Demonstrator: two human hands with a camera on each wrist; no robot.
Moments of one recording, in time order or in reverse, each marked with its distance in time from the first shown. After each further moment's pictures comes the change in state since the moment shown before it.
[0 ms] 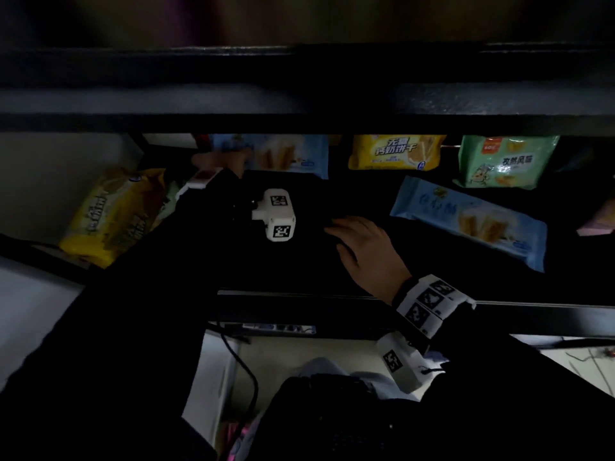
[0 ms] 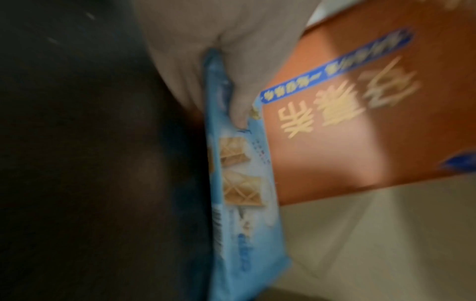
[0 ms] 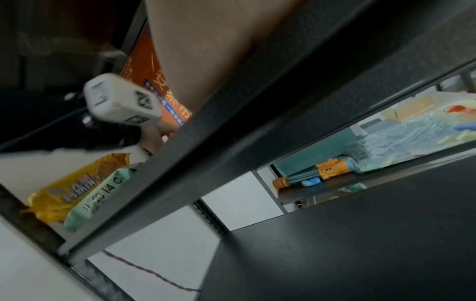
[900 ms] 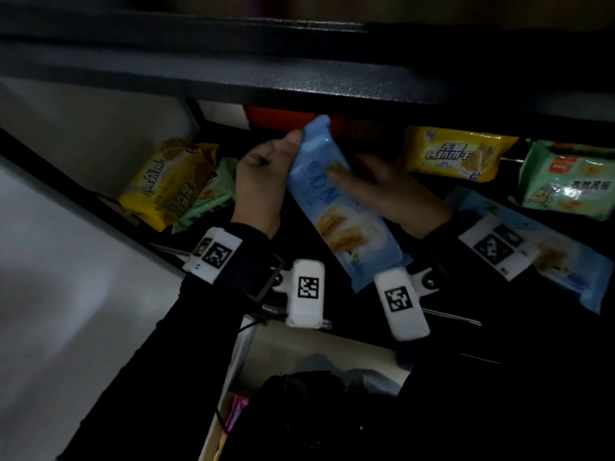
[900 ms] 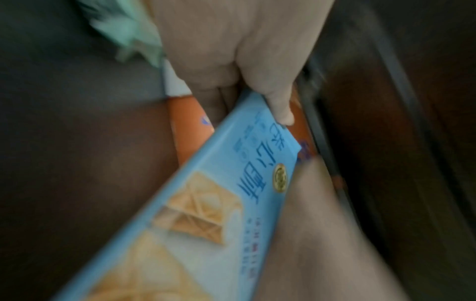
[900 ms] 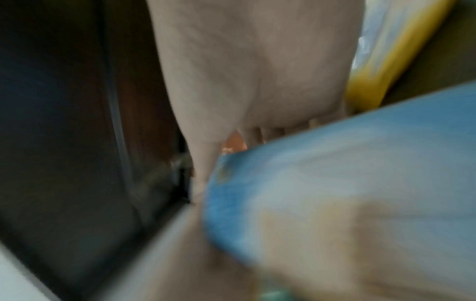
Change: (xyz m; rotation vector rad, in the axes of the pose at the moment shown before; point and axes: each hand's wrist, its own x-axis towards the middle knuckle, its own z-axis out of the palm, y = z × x) left_hand -0.105 -0.022 -0.025 -0.514 -0.152 0.377; right_hand 0.080 -0.056 -0.063 0.893 -0.275 0.171
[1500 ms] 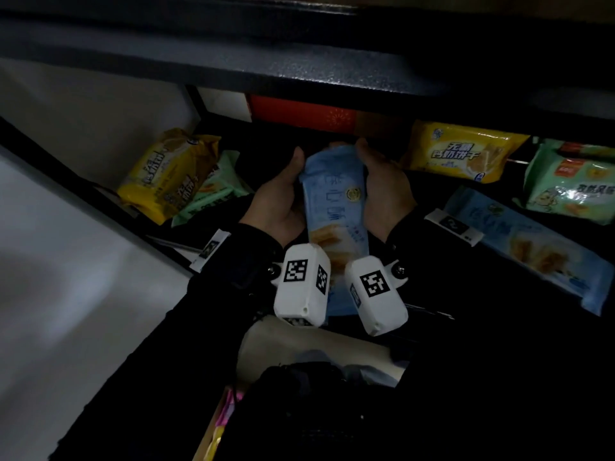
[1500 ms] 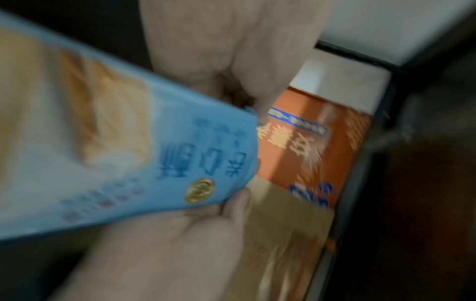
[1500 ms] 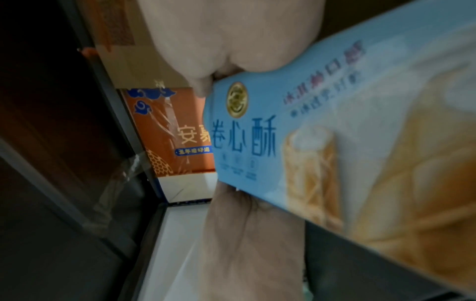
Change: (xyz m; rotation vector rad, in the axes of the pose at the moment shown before) left_hand -0.005 -0.010 -0.001 -0.414 -0.248 -0.637; right_hand 0.028 0.010 0.032 0.727 0.351 0.187
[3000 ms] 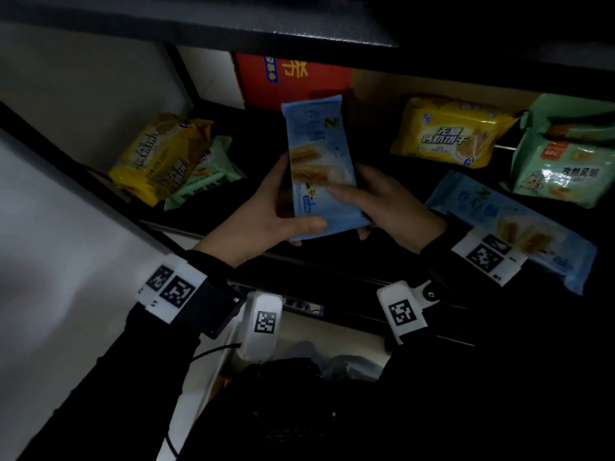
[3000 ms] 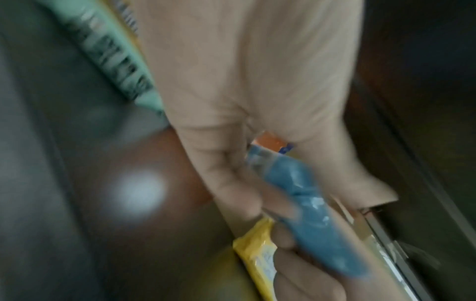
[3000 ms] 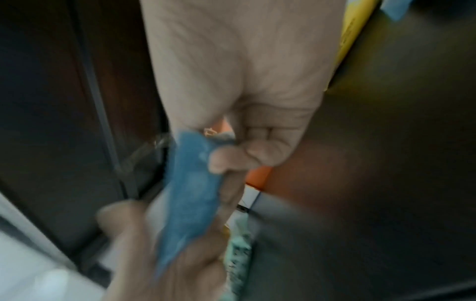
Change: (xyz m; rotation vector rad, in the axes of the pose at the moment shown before) left_hand -0.047 -0.009 -0.042 0.992 -0.230 0.320; right_hand -0.048 -0.007 -0.041 -0.768 -0.290 -0.057
